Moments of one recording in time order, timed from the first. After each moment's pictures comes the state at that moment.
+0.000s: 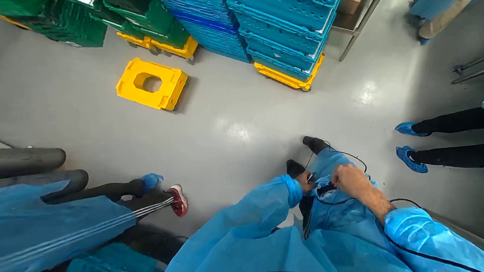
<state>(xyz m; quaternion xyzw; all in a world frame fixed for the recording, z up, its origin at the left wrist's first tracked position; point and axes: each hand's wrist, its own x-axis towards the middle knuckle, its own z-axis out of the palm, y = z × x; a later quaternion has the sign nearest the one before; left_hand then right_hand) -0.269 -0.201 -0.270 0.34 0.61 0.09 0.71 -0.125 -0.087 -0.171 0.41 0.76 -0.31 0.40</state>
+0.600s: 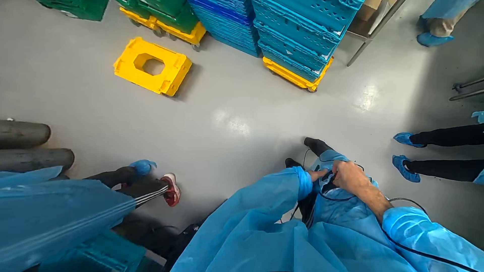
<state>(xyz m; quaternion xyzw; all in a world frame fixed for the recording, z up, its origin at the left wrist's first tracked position) -0.272 -0.198 -0.283 0.14 0.63 0.12 0.75 -0.160 -0.104 -0.190 0.44 0.77 -0.27 0.38</state>
